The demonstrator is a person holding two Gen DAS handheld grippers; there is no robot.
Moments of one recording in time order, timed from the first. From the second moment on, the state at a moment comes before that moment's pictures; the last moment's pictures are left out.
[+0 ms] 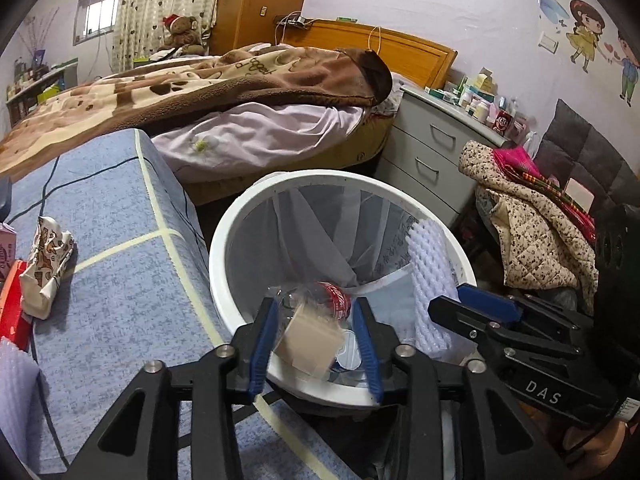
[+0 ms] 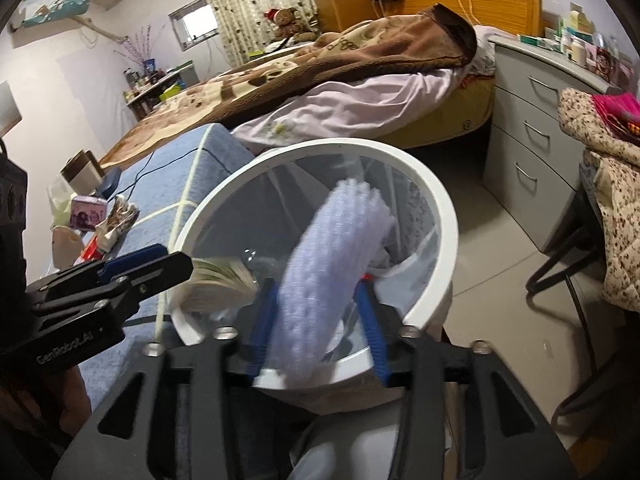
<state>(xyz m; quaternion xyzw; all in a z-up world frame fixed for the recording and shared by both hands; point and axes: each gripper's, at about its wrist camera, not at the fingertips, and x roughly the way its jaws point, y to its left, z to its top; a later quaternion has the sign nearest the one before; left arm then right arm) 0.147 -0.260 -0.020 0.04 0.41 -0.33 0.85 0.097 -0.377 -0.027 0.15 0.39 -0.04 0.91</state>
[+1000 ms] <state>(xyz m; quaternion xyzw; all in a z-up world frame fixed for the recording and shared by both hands) 0.106 -0.152 0.007 0.00 0.37 -0.21 0.91 0.086 -0.317 0.007 0.10 0.36 0.05 0.93</state>
